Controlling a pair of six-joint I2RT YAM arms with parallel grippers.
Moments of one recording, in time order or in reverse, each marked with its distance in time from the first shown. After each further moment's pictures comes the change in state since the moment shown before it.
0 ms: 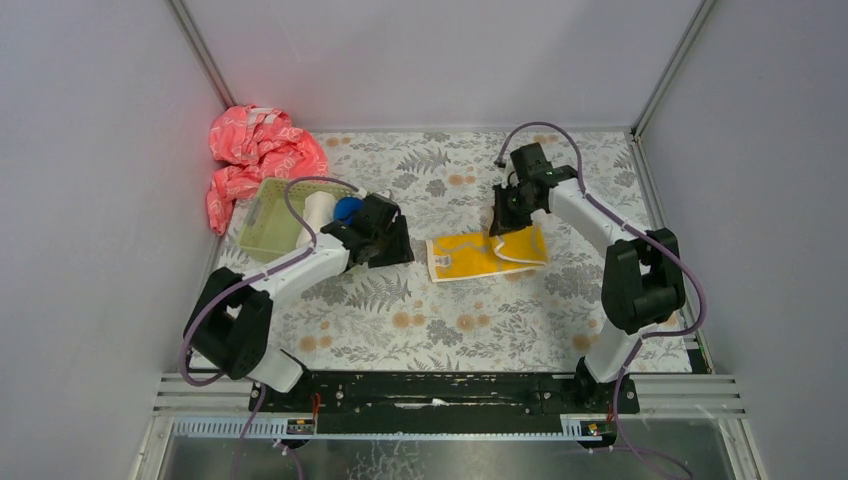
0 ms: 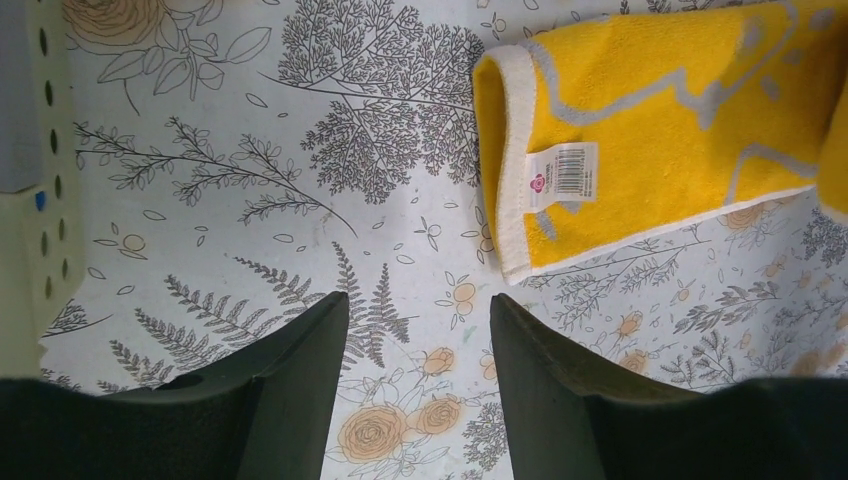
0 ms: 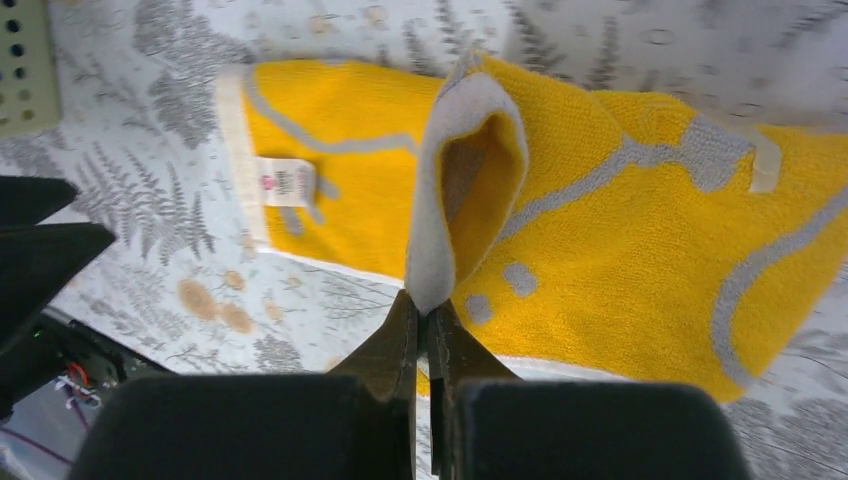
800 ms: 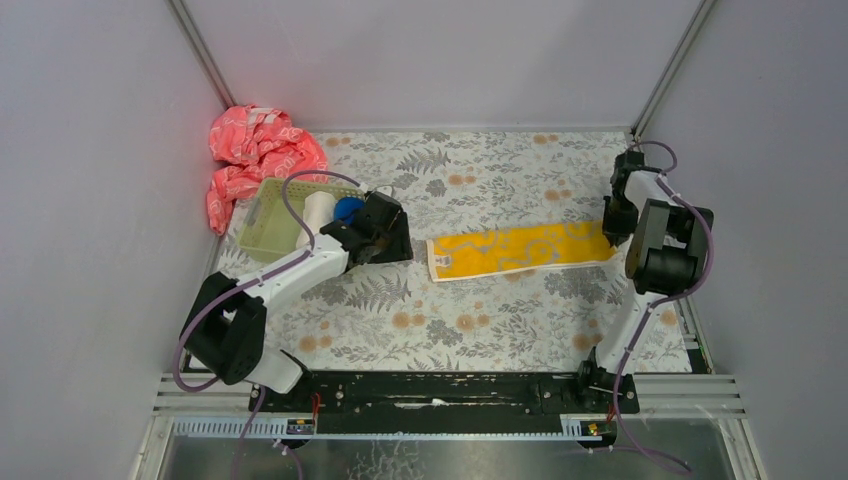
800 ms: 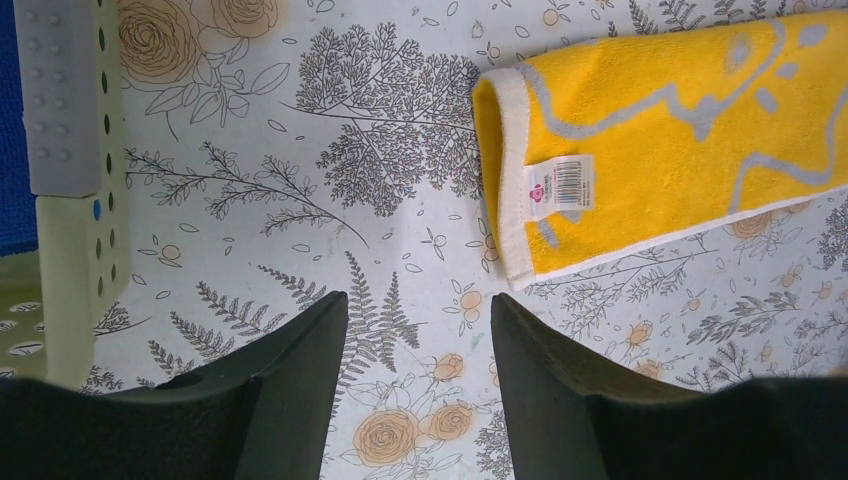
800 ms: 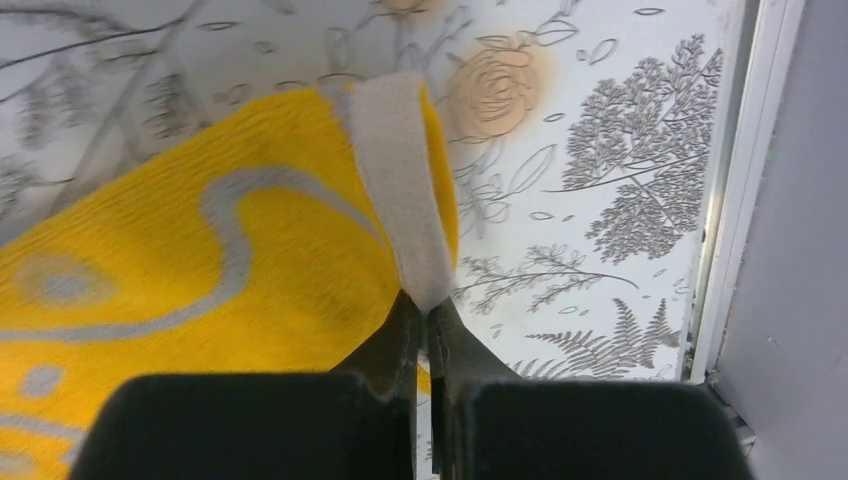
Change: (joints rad) left arm -0.027 -0.019 0.025 -0.020 -0.075 0.038; right arm -0.540 0.264 0.080 -0.076 0.518 -0.210
